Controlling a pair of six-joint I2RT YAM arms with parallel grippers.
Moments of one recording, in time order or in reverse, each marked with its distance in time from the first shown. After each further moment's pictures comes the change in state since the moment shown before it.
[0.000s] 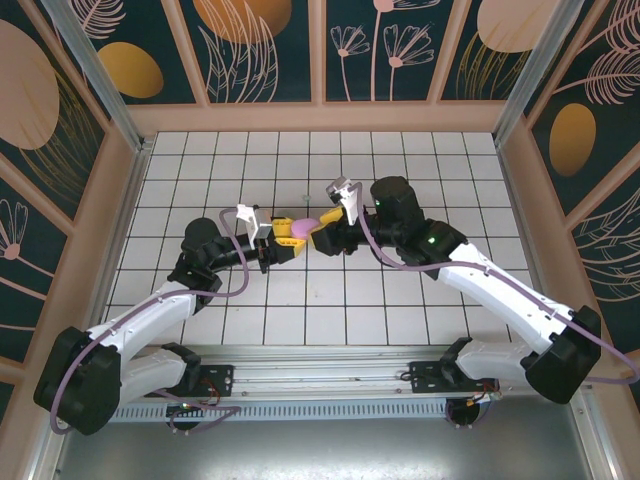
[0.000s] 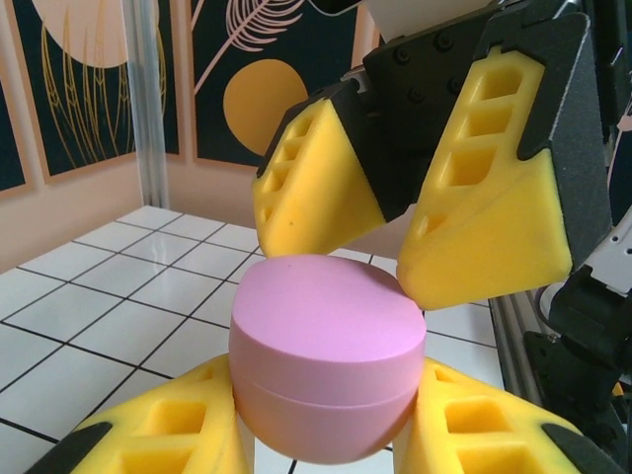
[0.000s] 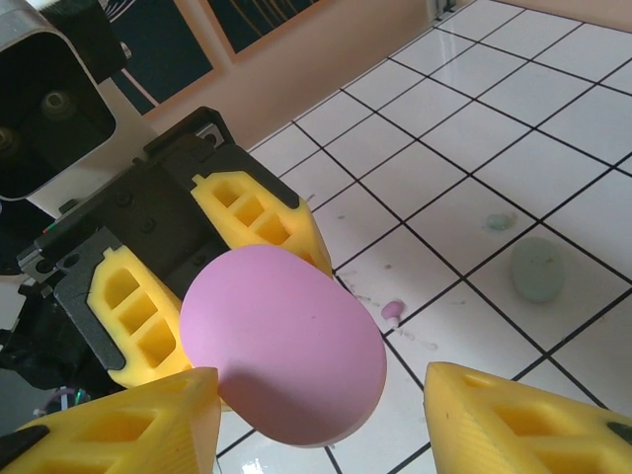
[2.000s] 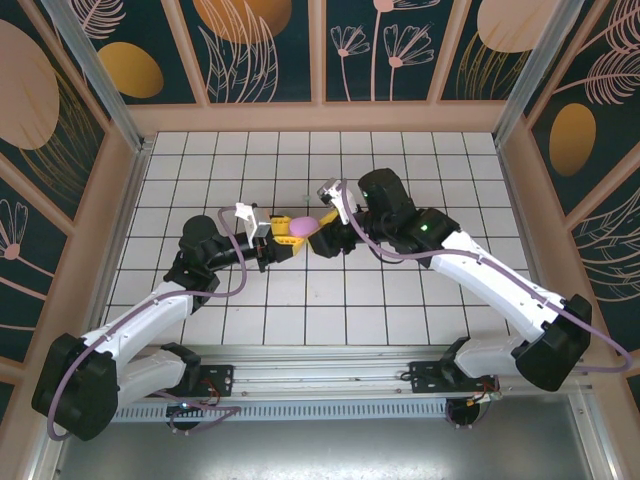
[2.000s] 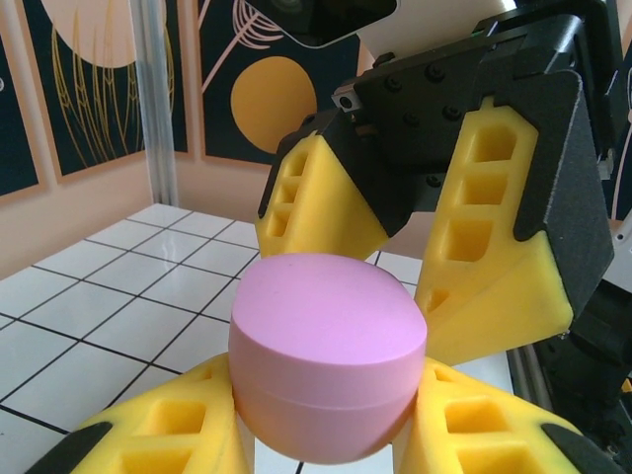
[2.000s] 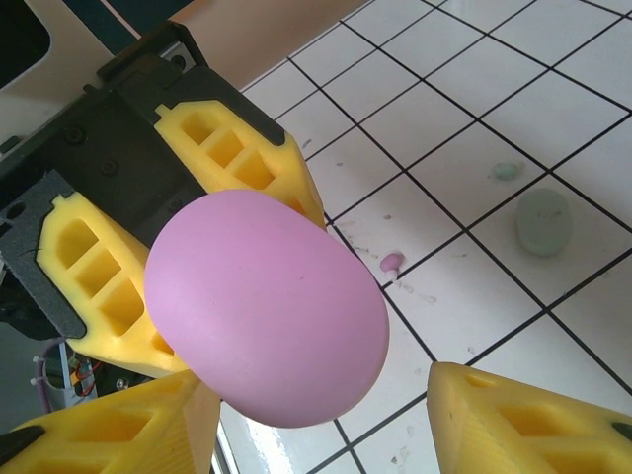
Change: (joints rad) left arm 0.007 -0.031 0.023 -0.081 -0.008 0.036; right arm 0.009 0.091 0.135 -0.205 -0.010 -0.066
